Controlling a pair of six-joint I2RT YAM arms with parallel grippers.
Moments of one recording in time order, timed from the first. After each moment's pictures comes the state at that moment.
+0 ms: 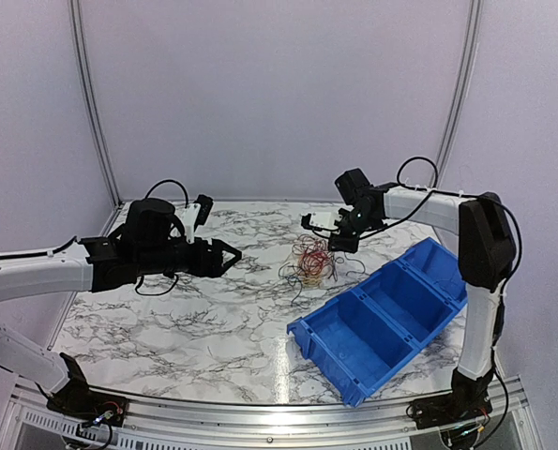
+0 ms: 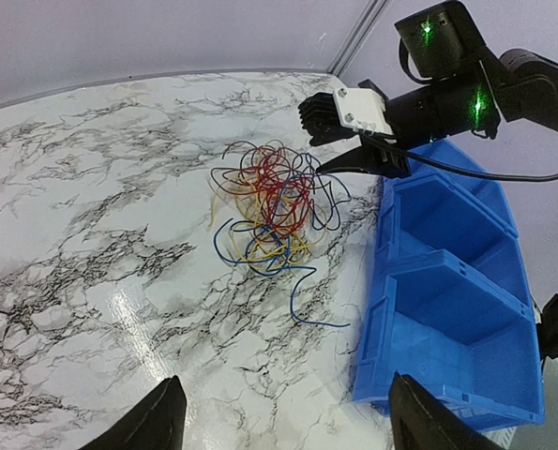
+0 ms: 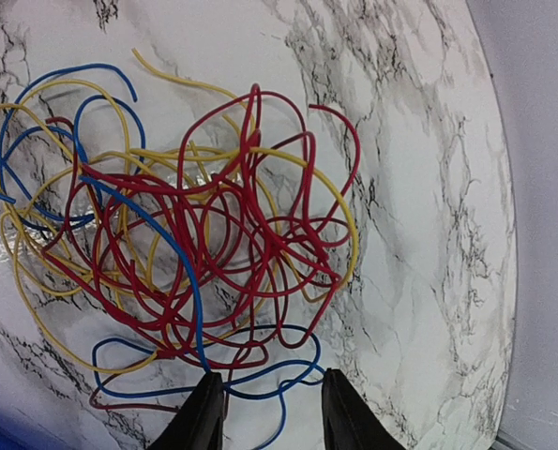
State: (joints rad) left arm -0.79 1.31 0.86 -0.02 0.09 -0.43; right arm 0.48 2.03 1.61 -0.62 -0.04 -0.87
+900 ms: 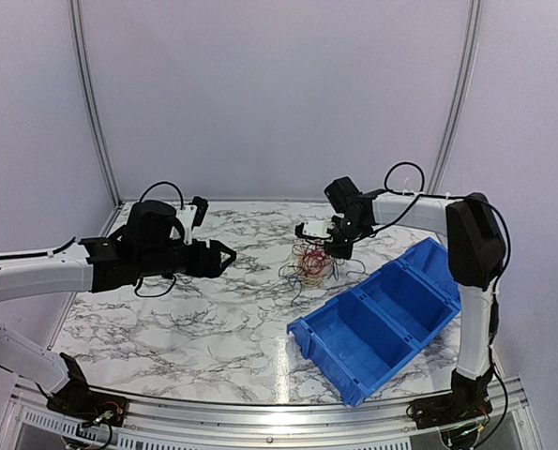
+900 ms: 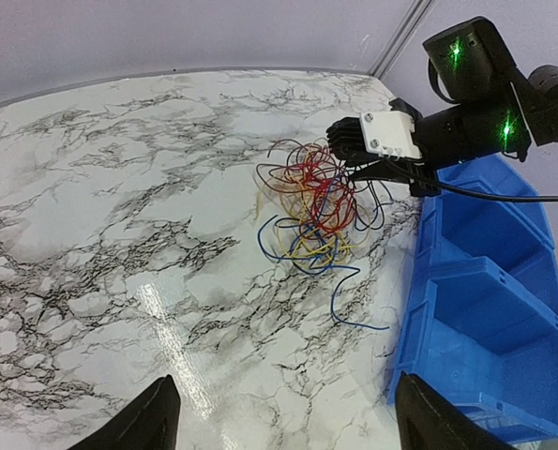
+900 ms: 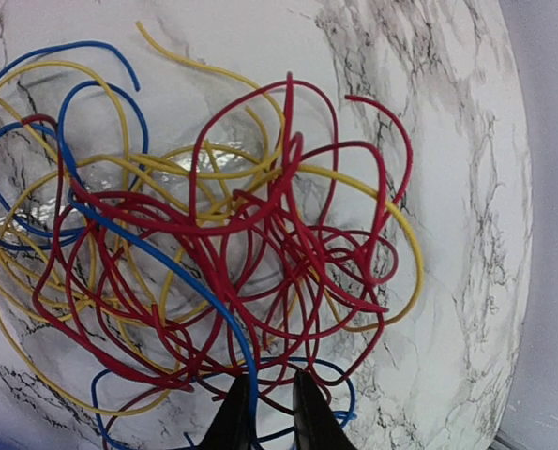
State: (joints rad) left arm -0.79 1.31 0.86 -0.05 -0.01 -0.43; right arm 0.52 2.08 1.61 -0.61 0.04 -0.86
